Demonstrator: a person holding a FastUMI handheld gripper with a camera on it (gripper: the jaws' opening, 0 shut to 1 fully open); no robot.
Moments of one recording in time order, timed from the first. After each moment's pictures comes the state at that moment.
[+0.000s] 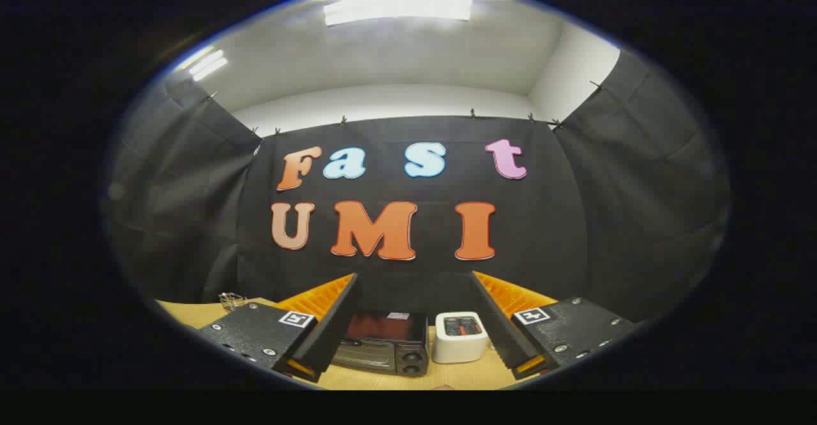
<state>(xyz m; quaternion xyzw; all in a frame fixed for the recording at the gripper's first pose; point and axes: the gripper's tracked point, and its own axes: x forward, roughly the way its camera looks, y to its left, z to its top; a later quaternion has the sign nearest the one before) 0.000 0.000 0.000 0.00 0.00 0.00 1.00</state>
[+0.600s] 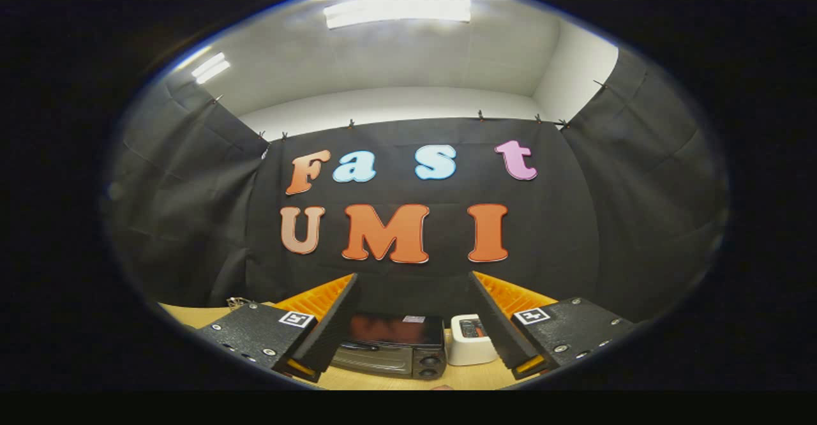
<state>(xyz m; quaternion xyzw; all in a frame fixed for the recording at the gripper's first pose) 0.007 0.031 -0.009 0.01 0.00 0.02 1.00</state>
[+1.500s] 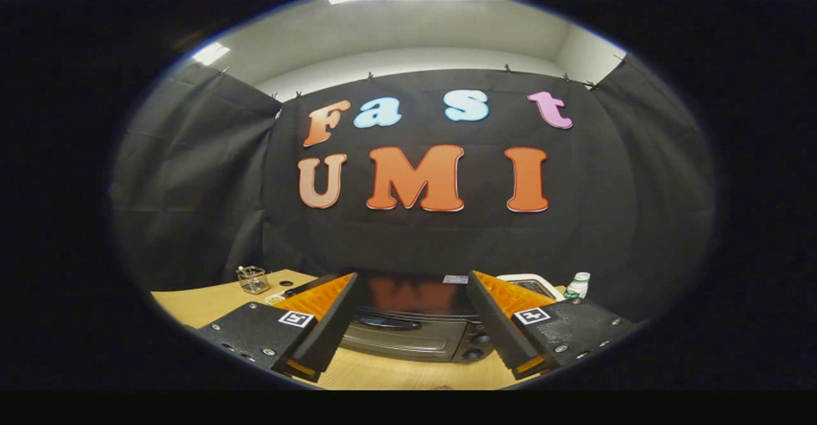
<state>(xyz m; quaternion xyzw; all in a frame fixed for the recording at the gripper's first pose) 0.055 0.103 -0.145 0.01 0.14 0.07 0.99</state>
